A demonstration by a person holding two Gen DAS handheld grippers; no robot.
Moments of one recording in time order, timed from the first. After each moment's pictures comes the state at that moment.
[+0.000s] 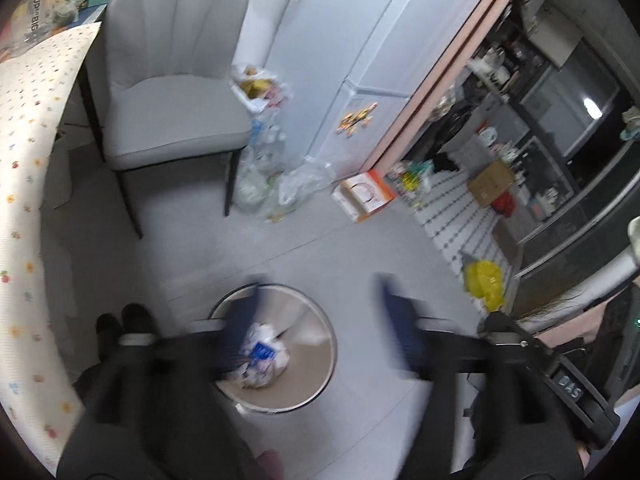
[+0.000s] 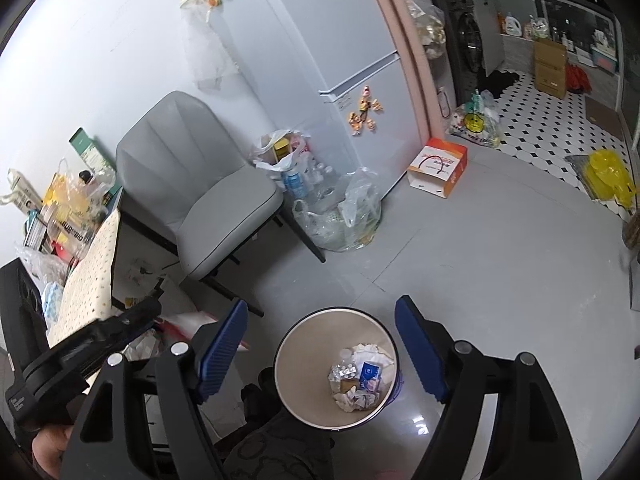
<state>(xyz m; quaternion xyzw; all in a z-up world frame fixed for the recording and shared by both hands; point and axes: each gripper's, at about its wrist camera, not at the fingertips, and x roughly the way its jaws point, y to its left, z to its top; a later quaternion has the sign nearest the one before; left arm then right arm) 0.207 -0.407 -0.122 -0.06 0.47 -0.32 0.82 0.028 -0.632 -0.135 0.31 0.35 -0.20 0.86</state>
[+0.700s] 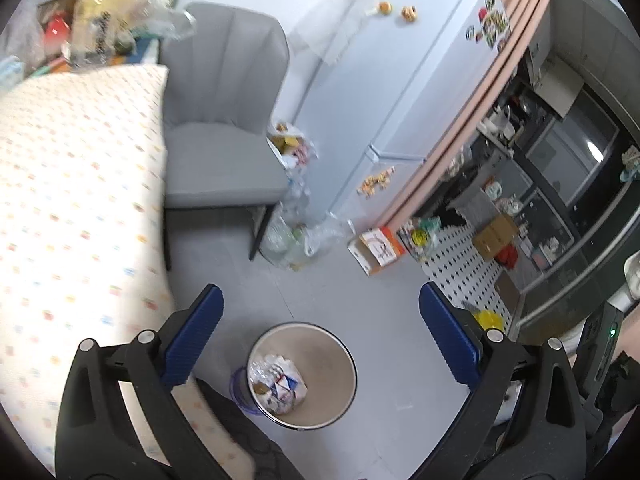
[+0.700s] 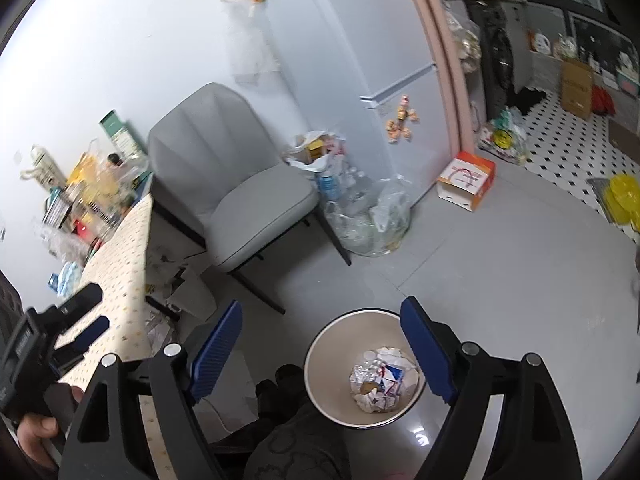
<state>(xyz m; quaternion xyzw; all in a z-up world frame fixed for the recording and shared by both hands) 0.204 -0.305 -0.063 -0.11 0.39 -0.27 0.87 0.055 -0.569 -0.097 0.28 0.35 -0.14 0.88</state>
